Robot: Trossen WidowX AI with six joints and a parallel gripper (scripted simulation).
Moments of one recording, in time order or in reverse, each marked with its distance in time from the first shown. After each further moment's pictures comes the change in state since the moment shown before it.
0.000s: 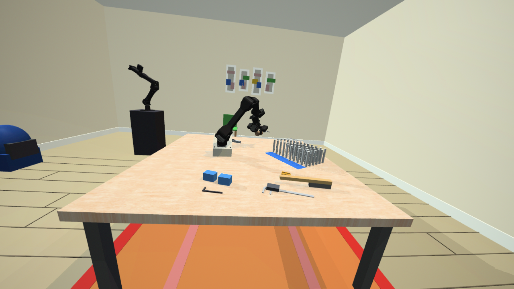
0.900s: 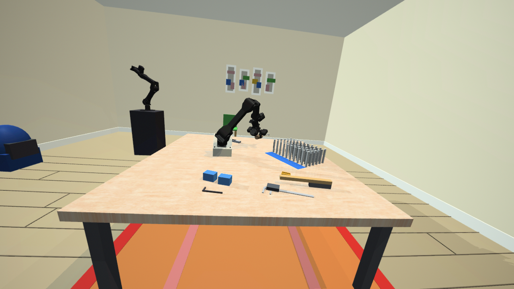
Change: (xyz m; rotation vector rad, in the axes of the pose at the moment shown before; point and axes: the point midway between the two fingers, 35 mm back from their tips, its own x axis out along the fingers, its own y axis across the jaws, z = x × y) arm 0.028 0.001 0.019 0.000 -0.001 0.004
